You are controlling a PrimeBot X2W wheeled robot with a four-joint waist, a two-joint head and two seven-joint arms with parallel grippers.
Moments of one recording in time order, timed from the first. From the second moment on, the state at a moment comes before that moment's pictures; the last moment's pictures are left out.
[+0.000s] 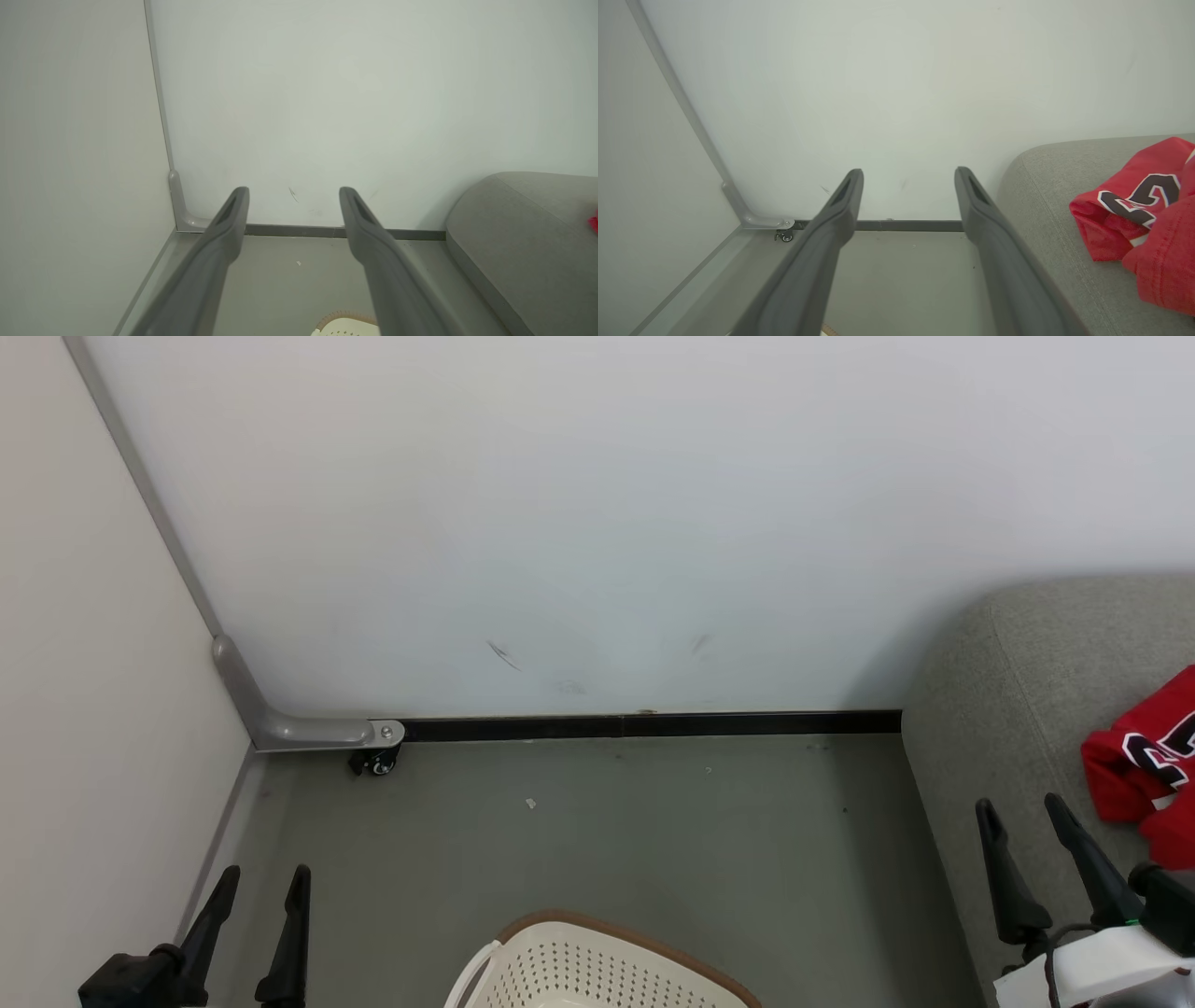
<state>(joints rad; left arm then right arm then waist) 0.03 0.13 -0.02 0.19 -0.38 -0.12 -0.25 0.04 -0.13 -0.06 0.09 0.20 0.12 -0.25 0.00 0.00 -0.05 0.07</state>
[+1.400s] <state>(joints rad) 0.08 0.07 -0.01 0.31 -0.52 -0.13 -0.19 0.11 -0.07 -0.06 0.18 0.38 0.12 -0.20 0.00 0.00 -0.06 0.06</state>
